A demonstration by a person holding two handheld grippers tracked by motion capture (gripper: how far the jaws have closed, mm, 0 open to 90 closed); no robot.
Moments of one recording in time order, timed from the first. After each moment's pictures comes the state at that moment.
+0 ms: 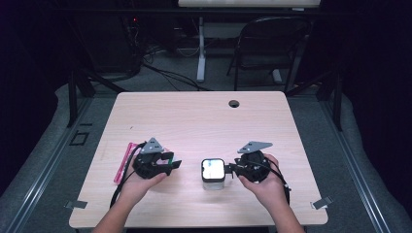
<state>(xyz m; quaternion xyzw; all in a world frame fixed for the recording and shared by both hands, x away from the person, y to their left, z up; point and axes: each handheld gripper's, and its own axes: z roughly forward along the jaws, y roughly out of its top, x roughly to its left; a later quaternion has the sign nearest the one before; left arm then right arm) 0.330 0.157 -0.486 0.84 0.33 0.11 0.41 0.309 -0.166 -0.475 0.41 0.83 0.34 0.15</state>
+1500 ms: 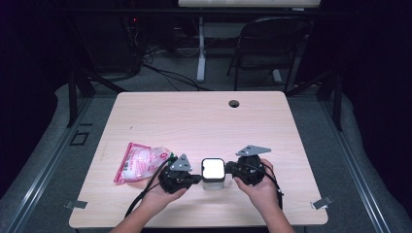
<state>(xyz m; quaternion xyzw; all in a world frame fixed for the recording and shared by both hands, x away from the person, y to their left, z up) 0.309 0.095 -0.513 0.89 0.22 0.05 0.39 0.306 -0.158 -0.495 0.44 0.80 0.38 0.14</state>
